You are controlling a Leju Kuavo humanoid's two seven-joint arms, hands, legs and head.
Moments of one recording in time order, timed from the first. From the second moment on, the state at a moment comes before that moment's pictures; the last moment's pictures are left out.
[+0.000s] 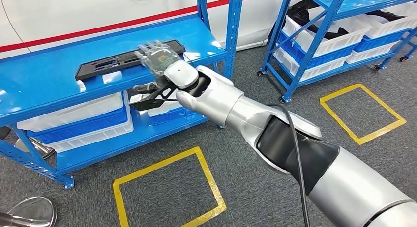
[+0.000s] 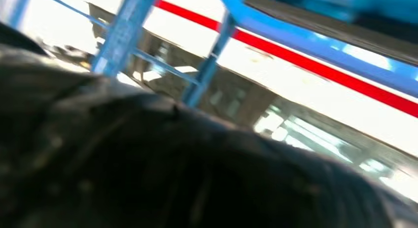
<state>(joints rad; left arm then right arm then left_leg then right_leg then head) -0.01 -0.03 0.04 -0.17 0.20 0.04 -0.17 -1.18 -0.10 0.85 -0.75 1.06 0.23 -0.10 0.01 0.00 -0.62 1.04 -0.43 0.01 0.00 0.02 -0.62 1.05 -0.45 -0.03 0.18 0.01</state>
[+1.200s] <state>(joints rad) -0.02 -0.04 0.04 -0.17 0.18 0.03 -0.18 -1.20 -0.07 0.98 -0.81 0.98 0.25 -0.10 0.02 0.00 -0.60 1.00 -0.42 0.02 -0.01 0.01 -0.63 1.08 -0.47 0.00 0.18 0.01</state>
